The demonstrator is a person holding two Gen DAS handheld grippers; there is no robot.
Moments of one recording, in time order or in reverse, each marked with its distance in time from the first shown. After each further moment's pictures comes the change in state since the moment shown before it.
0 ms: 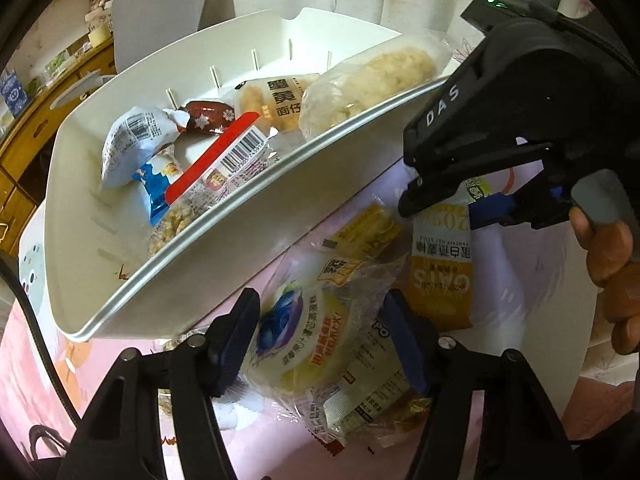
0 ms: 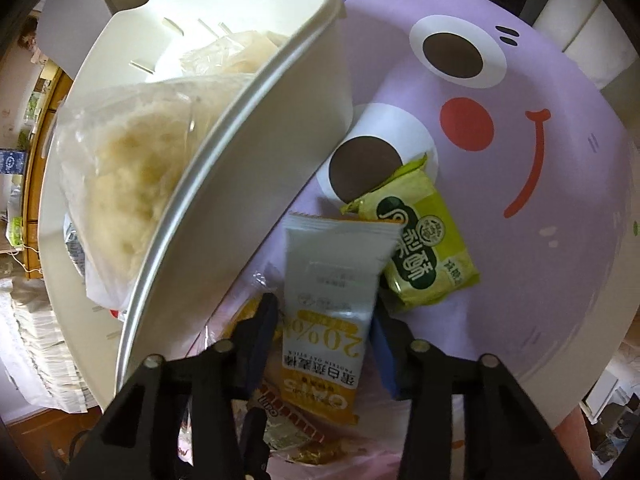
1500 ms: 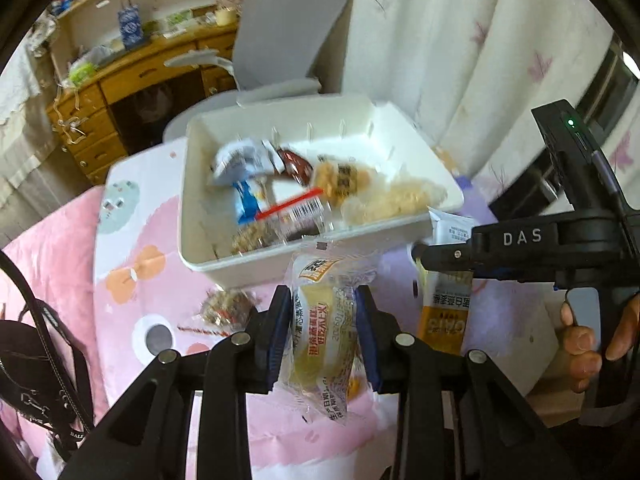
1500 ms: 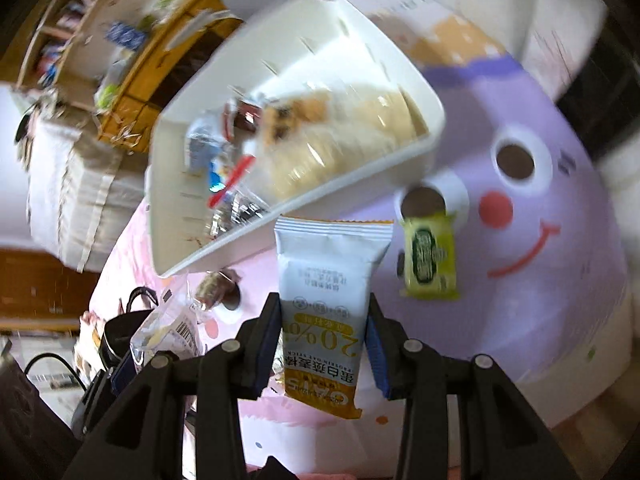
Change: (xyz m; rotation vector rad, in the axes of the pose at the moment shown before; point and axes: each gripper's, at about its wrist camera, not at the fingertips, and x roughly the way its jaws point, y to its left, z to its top) left arm -0.139 -0.023 0.018 -0.422 -0.116 0.175; right arm -0.073 0.022 -0.004 -0.531 0.034 0.215
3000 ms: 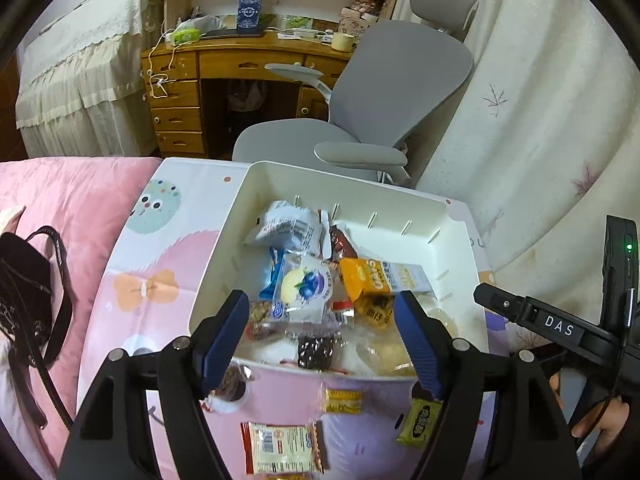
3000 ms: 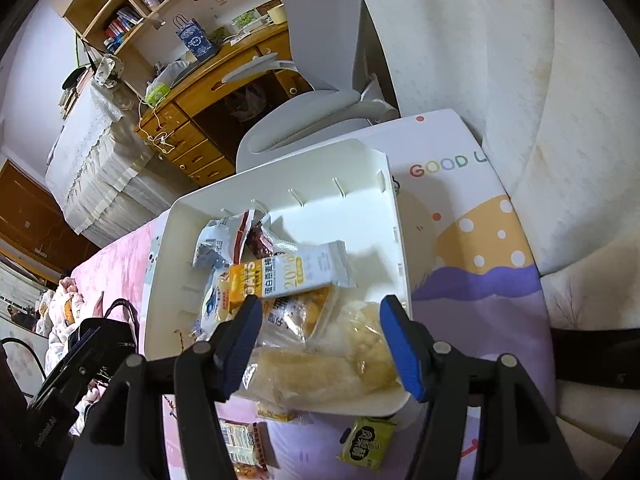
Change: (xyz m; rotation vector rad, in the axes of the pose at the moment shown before) left arm 0.028 0.012 0.084 -0.413 -0.123 0.157; right arm -0.048 -0.011 0.107 -0.307 -0.201 0.003
